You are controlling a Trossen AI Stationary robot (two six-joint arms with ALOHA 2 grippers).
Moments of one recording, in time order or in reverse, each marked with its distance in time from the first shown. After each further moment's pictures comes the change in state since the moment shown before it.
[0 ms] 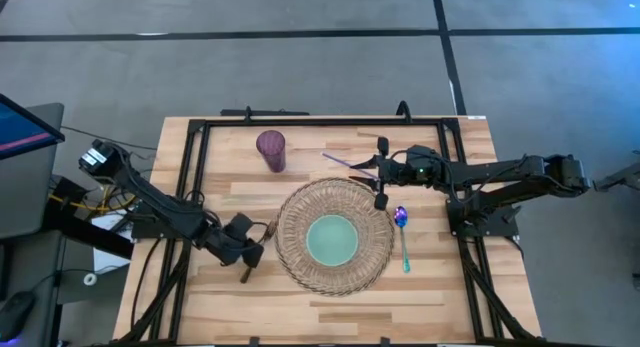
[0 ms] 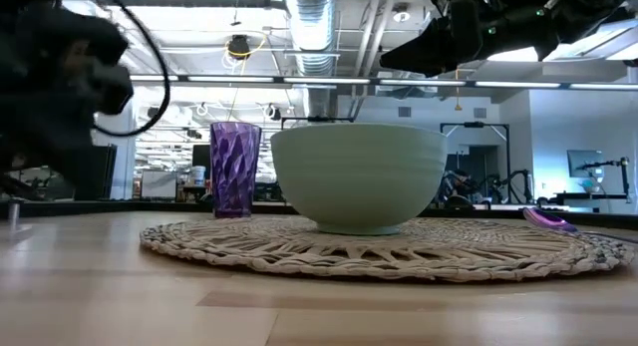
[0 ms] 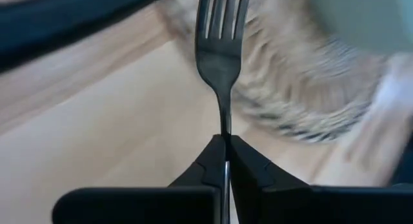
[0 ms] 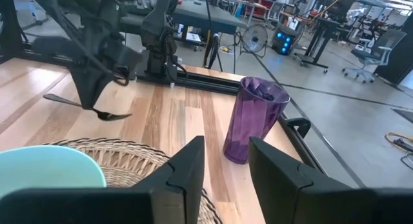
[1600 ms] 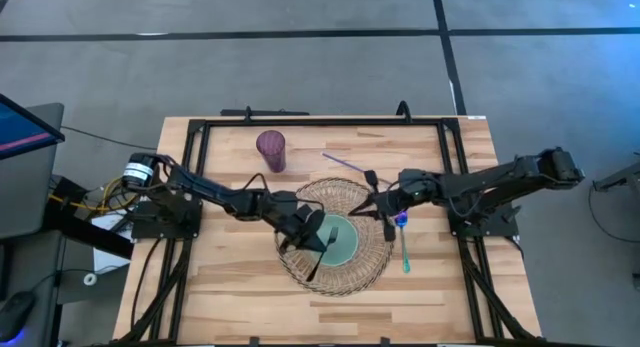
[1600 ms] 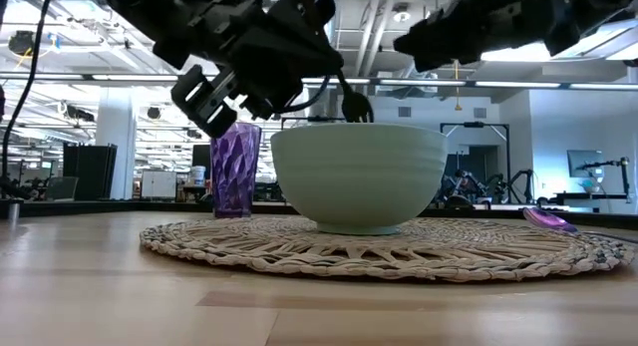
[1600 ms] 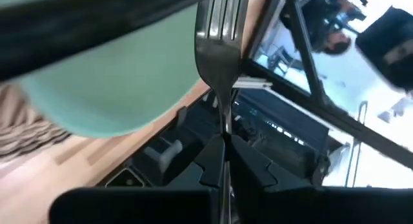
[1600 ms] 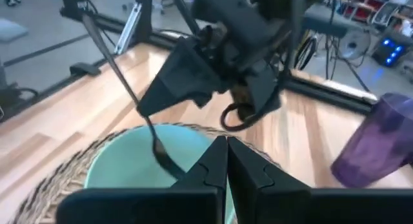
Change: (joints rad) left arm 0.451 0.455 0.373 0.614 0.749 -0.360; right arm 0.212 0.070 0.002 -0.038 -0.135 -0.022
